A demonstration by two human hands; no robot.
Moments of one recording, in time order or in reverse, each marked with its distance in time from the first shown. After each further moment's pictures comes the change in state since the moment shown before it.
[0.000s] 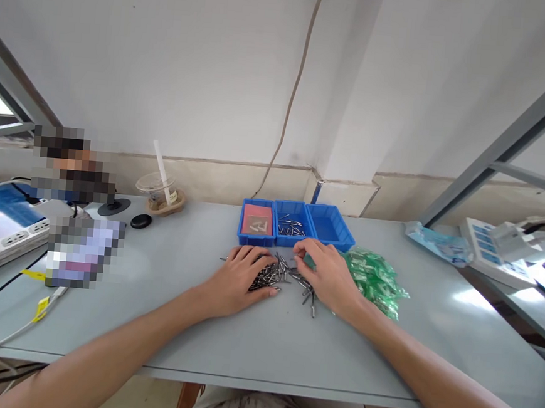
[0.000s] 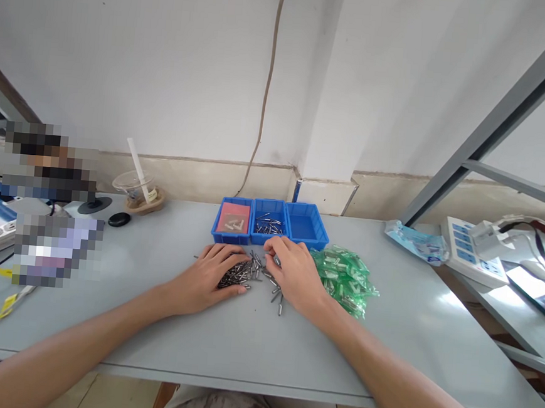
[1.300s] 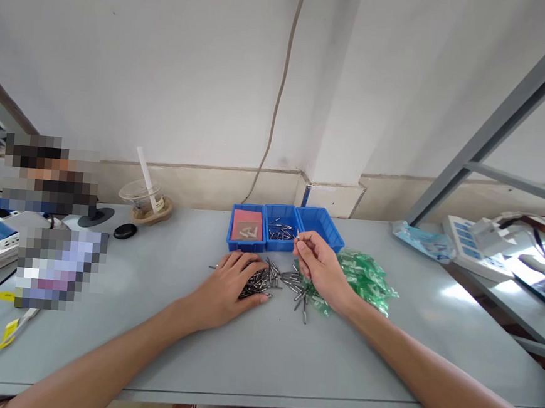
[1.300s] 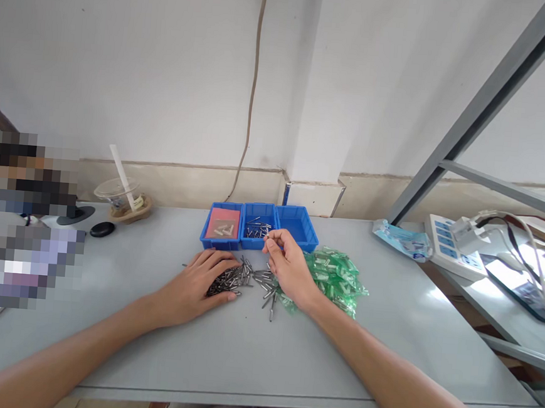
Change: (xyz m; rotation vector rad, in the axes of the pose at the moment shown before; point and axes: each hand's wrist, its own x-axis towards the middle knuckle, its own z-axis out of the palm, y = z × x) left_hand 0.001 -0.002 0.002 -0.024 -0.021 -0.014; right_hand 0.008 0.006 0.007 0.992 0.113 0.391
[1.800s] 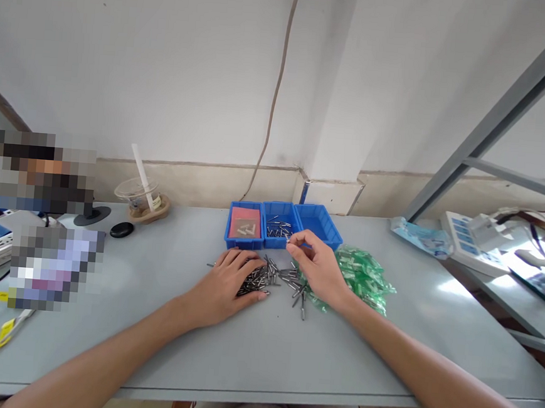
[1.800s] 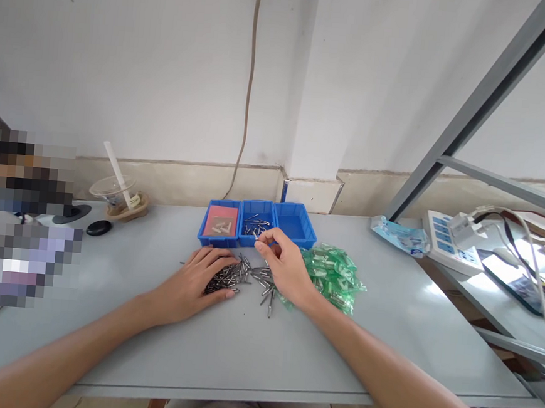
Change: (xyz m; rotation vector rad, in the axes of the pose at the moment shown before) left_hand -0.001 -0.001 0.001 0.004 0.002 0.011; right_hand -0.003 -0.004 -0.001 -0.224 0.010 -0.102
